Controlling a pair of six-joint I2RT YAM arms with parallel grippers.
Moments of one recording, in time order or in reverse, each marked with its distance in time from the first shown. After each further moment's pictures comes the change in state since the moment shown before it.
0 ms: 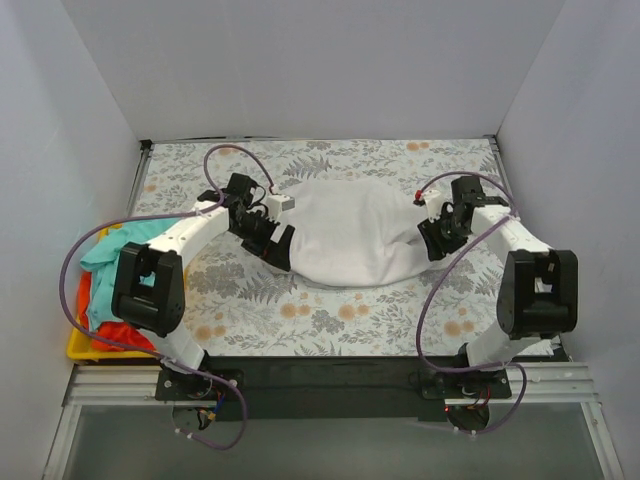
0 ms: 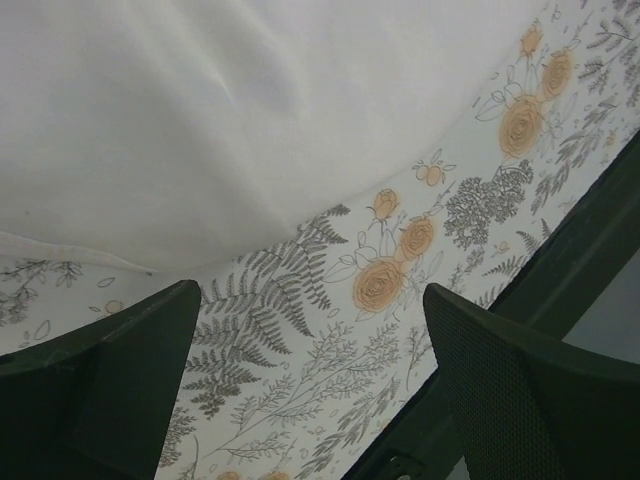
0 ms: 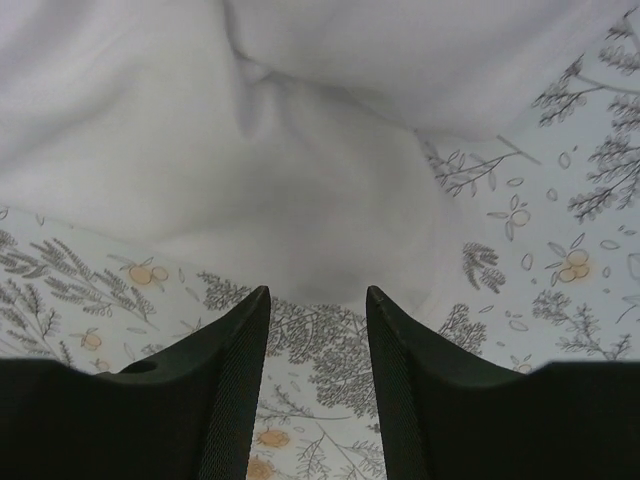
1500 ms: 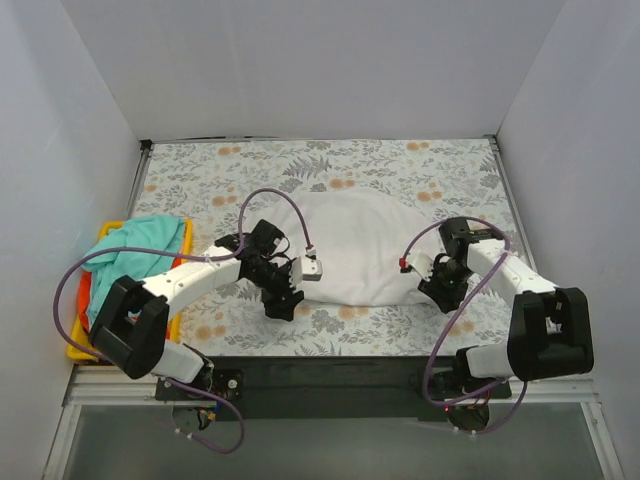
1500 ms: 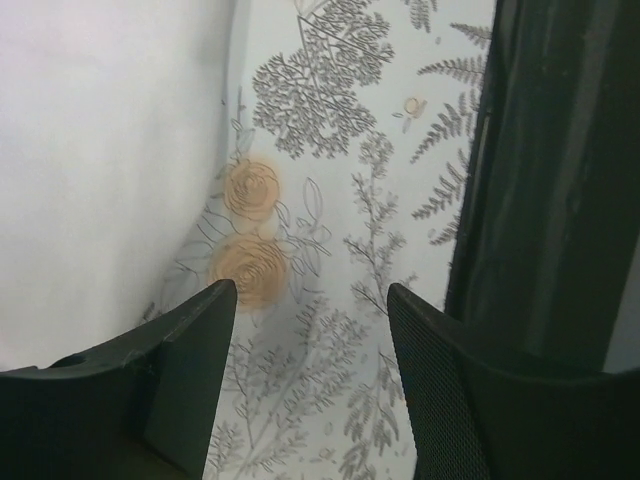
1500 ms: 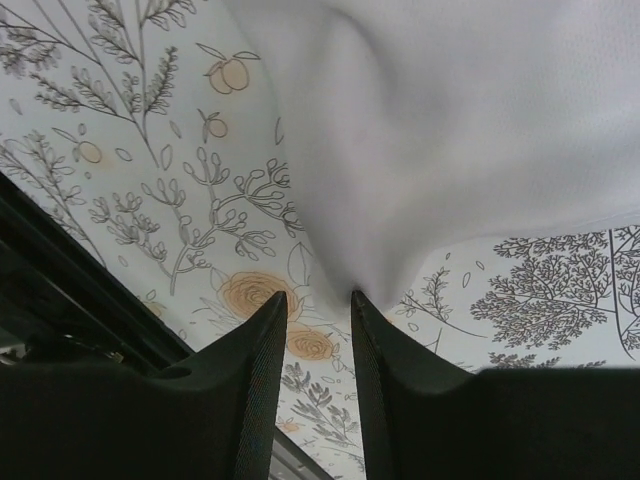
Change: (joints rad) left arm -0.281 -0.267 -0.334 0.046 0.051 0.433; right arm 0.116 -0.225 -0.252 -0.299 0.069 -0.430
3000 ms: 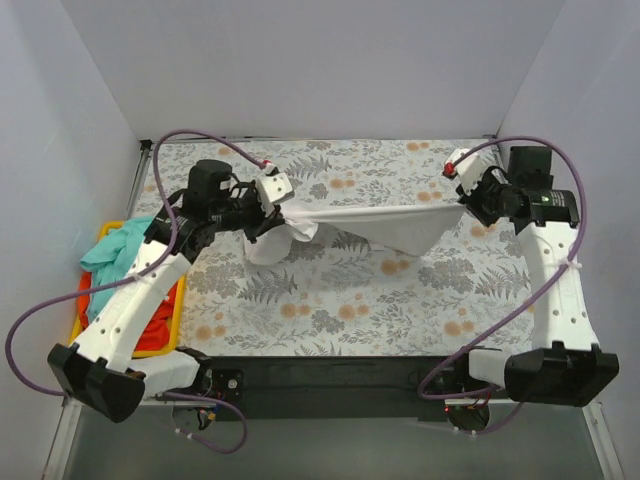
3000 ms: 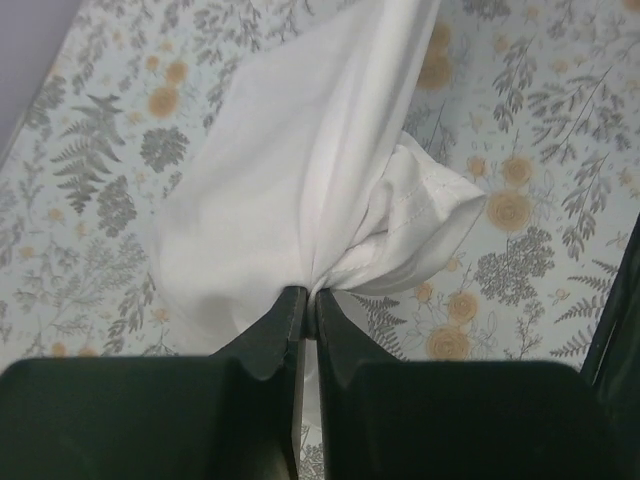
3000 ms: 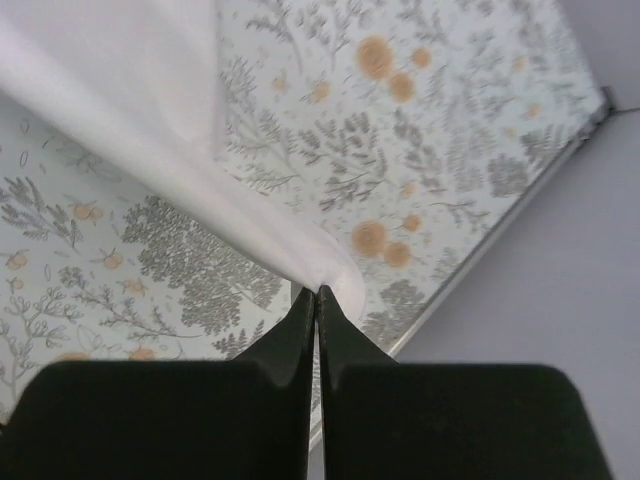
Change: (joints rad) left arm 0.148 -0.183 0.401 0.077 -0.117 -0.159; right arm -0.201 -0.084 0.559 0.045 -0.125 0.069
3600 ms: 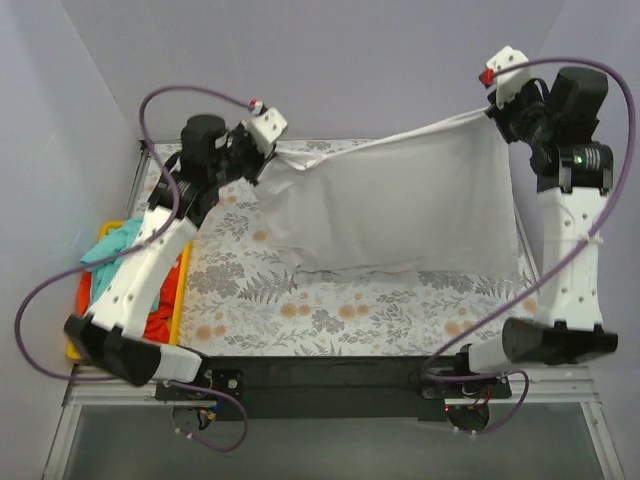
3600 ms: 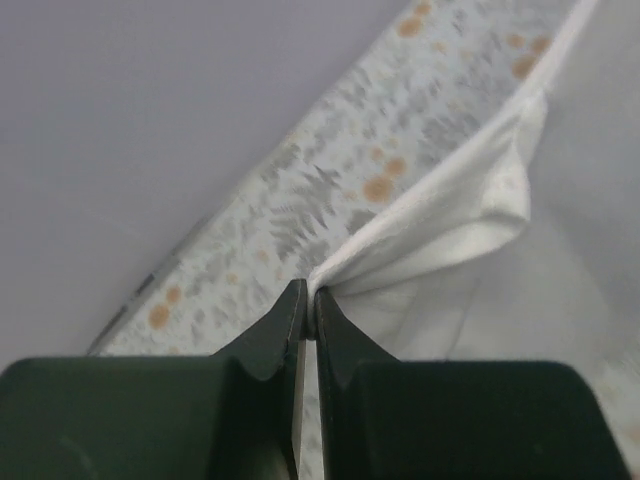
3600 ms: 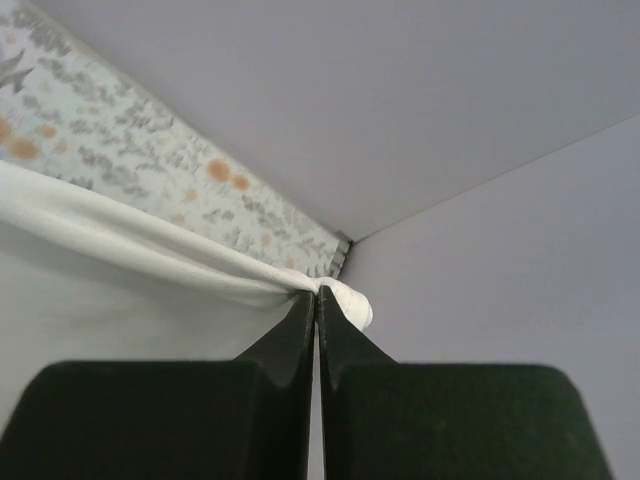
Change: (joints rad) left arm 0.031 0.043 0.188 0.194 -0.241 -0.092; right arm -0.009 0.087 0.509 0.179 0.034 0.185
